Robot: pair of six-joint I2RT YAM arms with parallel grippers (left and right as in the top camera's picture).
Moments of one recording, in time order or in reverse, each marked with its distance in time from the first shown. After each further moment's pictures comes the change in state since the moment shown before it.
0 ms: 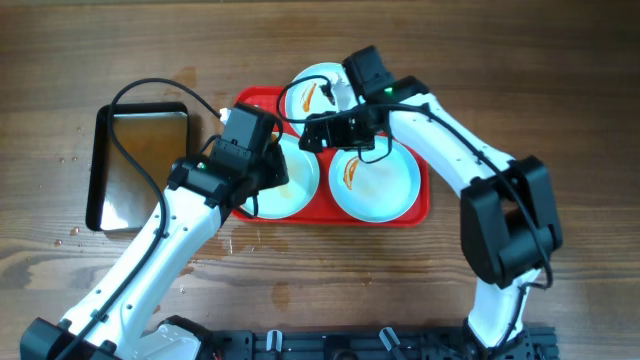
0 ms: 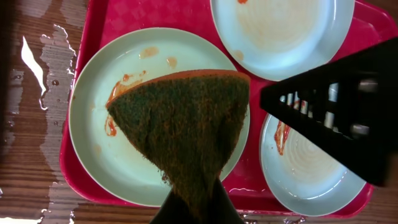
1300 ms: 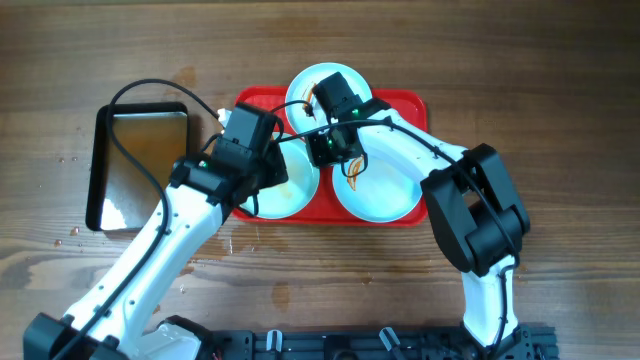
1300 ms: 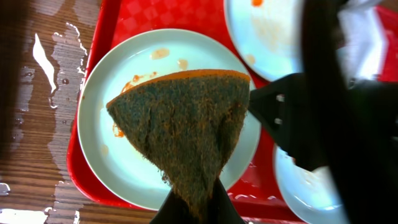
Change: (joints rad) left arm 0.001 0.024 0.000 0.001 -0.035 -0.021; right arm 0.095 0.111 -0.038 0.126 0.208 -0.024
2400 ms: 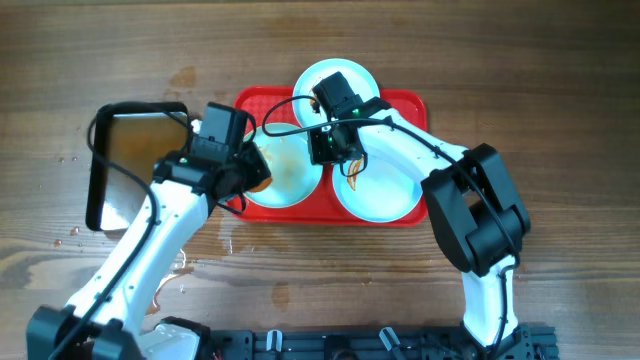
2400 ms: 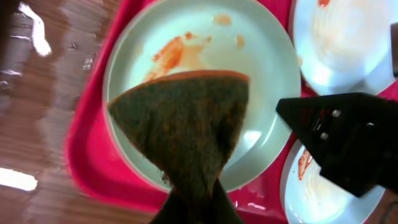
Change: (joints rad) left arm 0.137 0.019 -0.092 0.066 0.142 -0.094; right arm -0.003 0.000 0.000 -0.001 0.037 0.146
